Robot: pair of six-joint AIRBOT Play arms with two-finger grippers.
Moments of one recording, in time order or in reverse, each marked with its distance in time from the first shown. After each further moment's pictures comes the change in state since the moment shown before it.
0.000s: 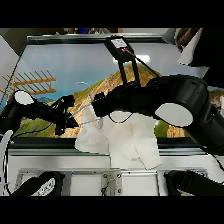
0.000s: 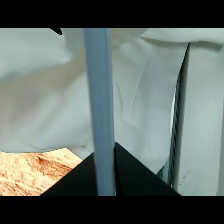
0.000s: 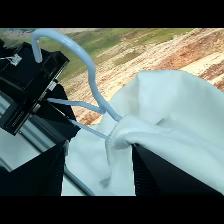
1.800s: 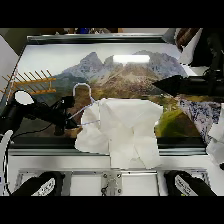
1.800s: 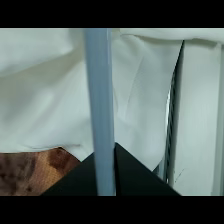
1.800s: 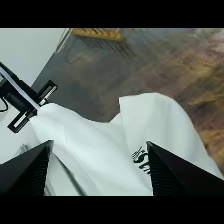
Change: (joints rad) left arm 0.000 0.000 0.000 0.003 -0.018 0.002; right arm -1.071 0.120 -0.415 1.146 0.282 -1.046
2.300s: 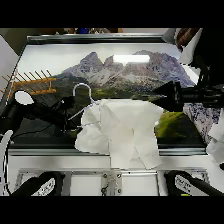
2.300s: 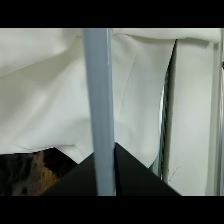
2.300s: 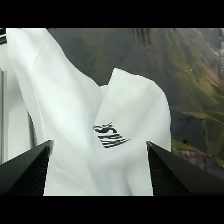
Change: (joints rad) left arm 0.000 0.000 0.000 0.000 -0.021 0.000; right arm -0.049 -0.174 -0.105 0.039 0.182 -0.722
